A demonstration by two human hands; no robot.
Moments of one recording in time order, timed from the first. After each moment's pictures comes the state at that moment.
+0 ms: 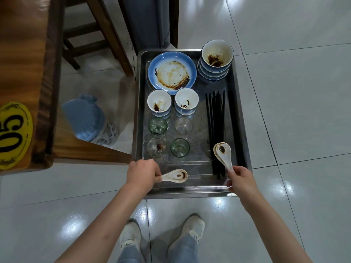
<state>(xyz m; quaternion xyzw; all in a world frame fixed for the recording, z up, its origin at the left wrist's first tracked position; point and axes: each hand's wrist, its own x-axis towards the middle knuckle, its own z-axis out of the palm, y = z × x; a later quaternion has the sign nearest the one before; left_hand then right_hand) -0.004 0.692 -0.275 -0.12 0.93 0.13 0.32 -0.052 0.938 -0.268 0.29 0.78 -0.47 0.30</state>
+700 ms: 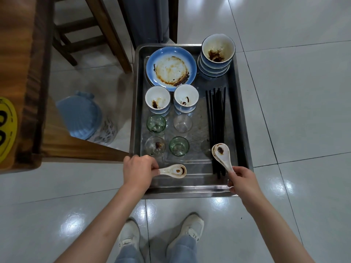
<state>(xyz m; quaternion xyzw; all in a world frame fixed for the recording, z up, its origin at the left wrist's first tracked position) 0.001 0.690 -0.297 -0.17 0.96 0.11 0.20 -0.050 0.946 -0.279 0.27 0.79 -0.46 0.30</state>
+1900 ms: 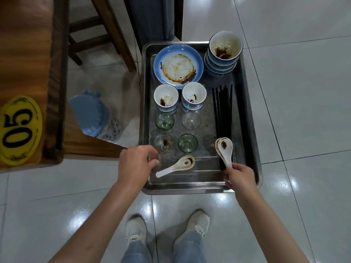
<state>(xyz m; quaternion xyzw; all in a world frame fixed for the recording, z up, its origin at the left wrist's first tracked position) 0.005 0.669 -0.248 -0.21 0.94 0.24 0.10 -0.044 0.911 -0.274 0.37 0.74 -0.49 0.26</state>
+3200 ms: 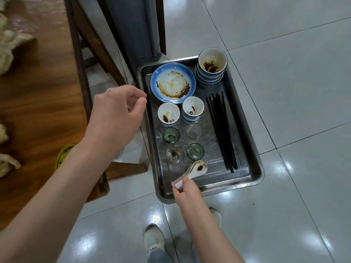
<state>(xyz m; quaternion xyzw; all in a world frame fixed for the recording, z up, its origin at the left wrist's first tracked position) -0.082 0.608 -0.082 -0.10 0.95 0.30 -0.02 -0.001 0.748 -0.254 0.69 0.26 -0.65 0.19</state>
